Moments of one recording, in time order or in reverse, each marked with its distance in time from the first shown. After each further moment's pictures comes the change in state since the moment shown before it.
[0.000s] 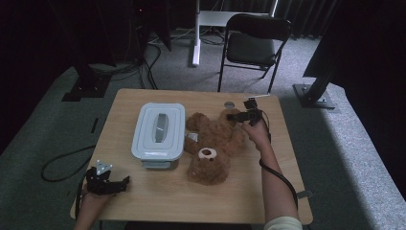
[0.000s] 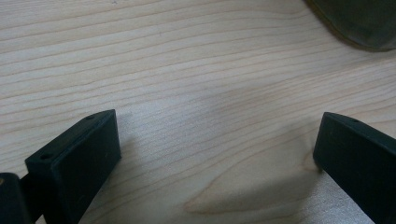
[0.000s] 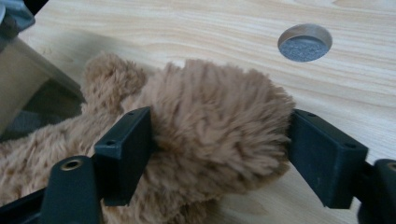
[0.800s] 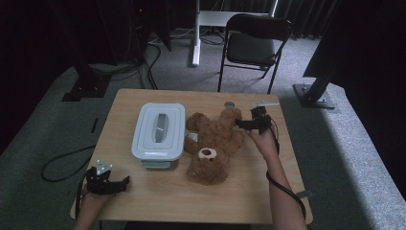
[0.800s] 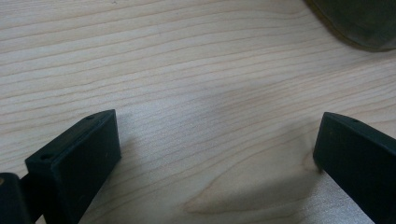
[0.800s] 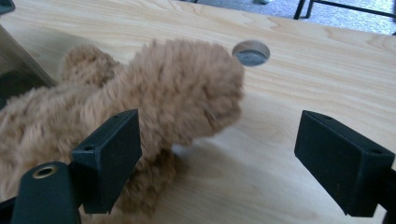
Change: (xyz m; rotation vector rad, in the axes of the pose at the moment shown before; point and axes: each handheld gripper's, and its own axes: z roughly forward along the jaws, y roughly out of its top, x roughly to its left) left arm 0.000 0.000 0.000 0.000 0.000 0.000; right arm 0.015 -0.025 -0.042 -0.115 -0.182 -0.092
